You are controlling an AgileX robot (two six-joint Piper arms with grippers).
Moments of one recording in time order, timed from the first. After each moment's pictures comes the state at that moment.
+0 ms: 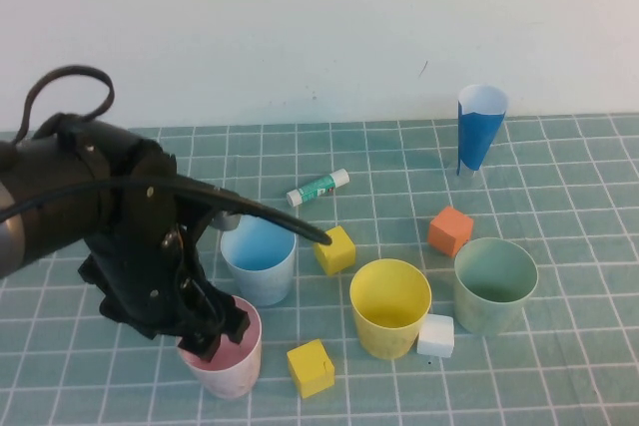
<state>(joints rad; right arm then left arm) 0.01 -0.01 0.03 0.00 0.39 -0.01 -0.45 1.59 -1.10 0.03 0.99 -0.11</state>
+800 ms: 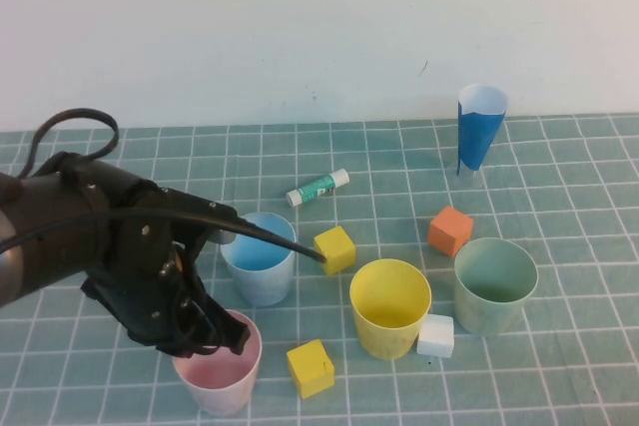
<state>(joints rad) 0.01 -0.01 0.03 0.00 0.39 -0.01 -0.45 1.59 -0.99 0.04 0.82 -0.16</state>
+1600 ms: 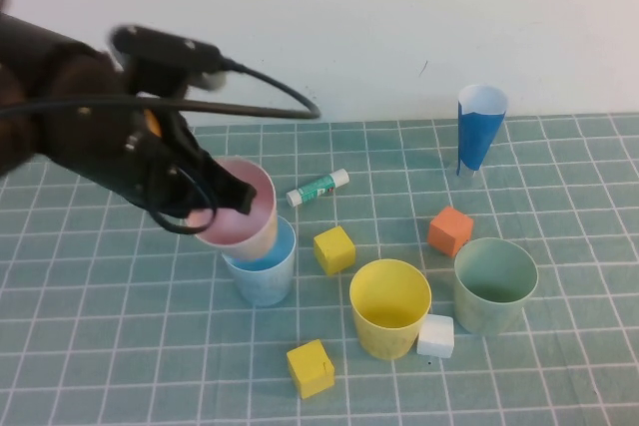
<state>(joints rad) 0.01 -0.01 0.03 0.00 0.39 -0.01 -0.45 1.46 -1.26 0.10 0.85 -0.16</state>
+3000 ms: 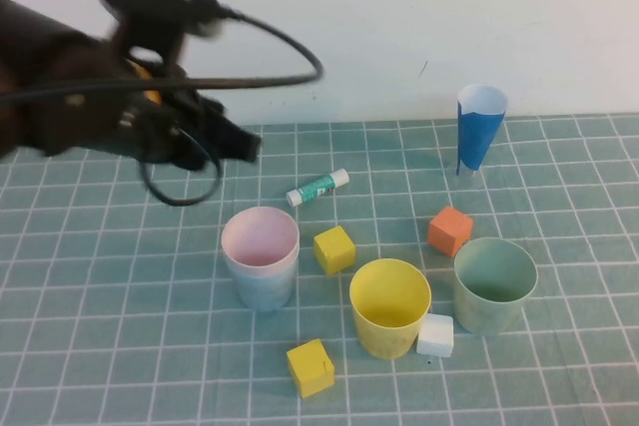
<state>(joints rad) 0.01 -0.01 0.03 0.19 0.37 0.10 -0.45 1.45 -1.28 0.16 0.71 -0.23</state>
